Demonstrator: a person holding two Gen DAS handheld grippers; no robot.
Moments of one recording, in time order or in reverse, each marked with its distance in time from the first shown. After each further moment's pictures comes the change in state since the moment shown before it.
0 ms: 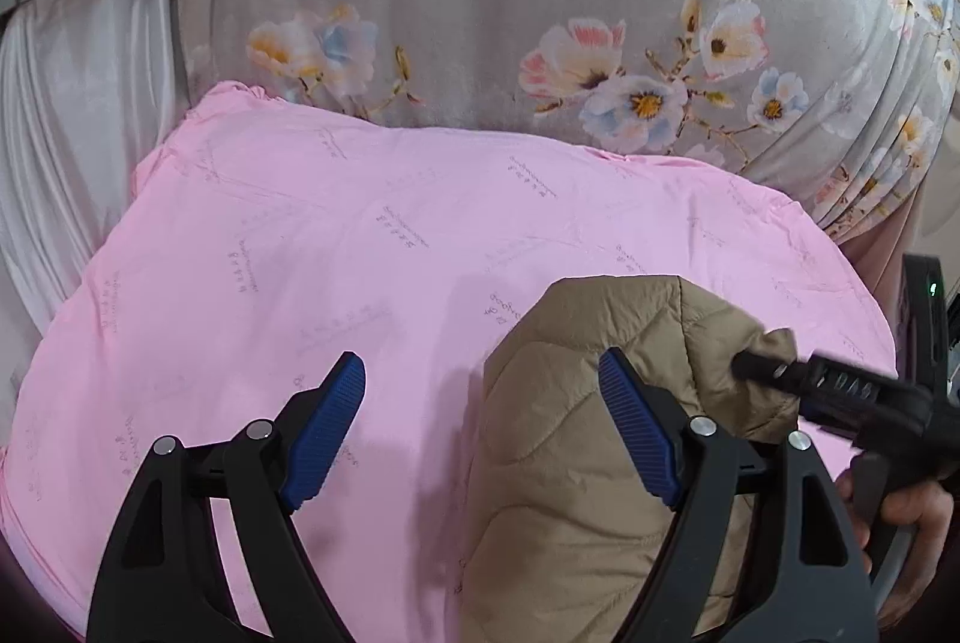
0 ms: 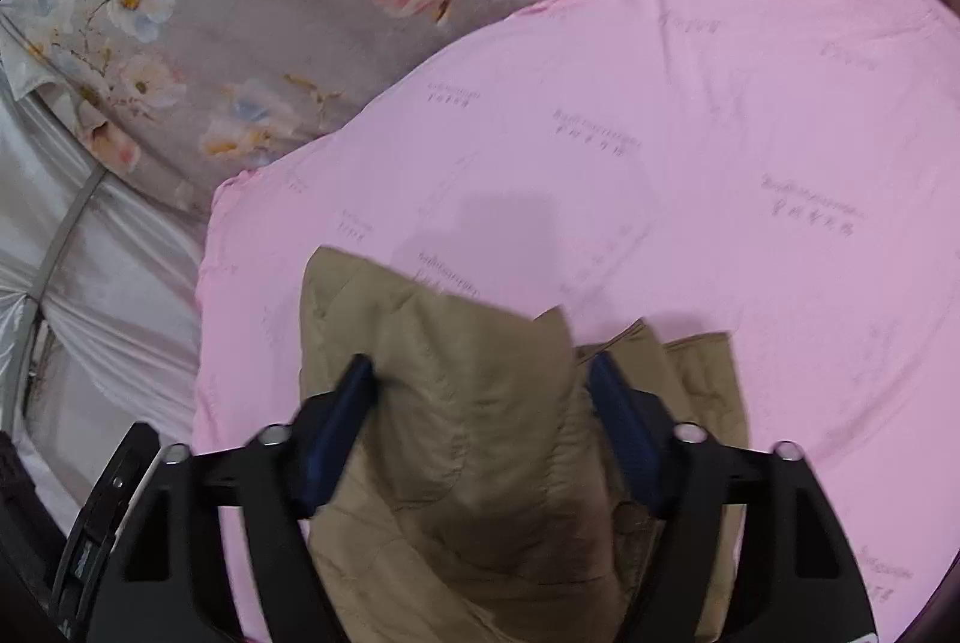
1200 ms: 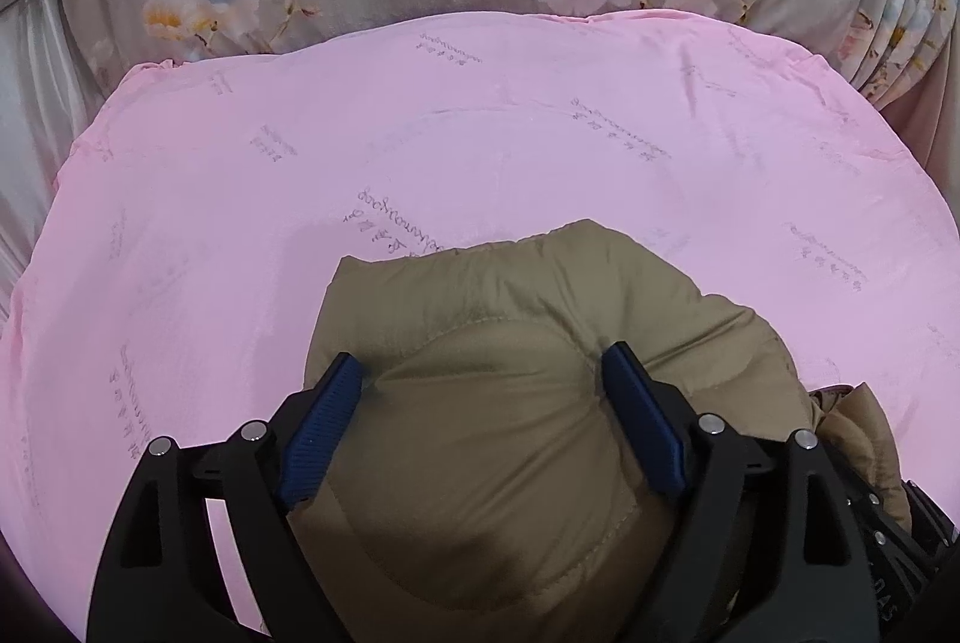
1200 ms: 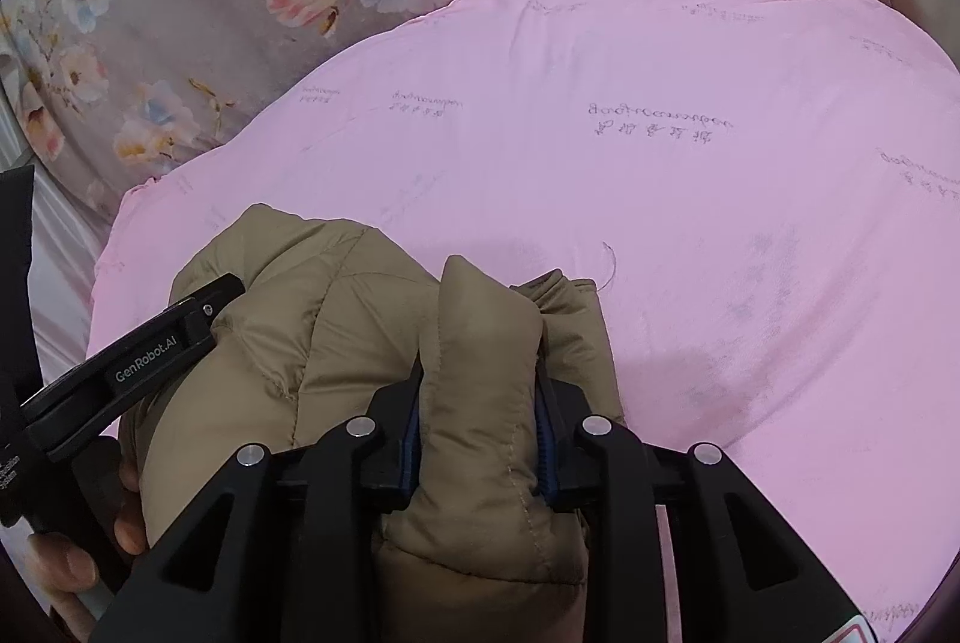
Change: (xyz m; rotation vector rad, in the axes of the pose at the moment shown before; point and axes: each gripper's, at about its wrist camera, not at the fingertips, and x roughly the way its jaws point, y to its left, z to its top) left arm 0.160 -0.110 -0.071 0.188 0.125 0.090; right arm 0.031 -0.111 -0.068 -0.028 -0.218 -0.219
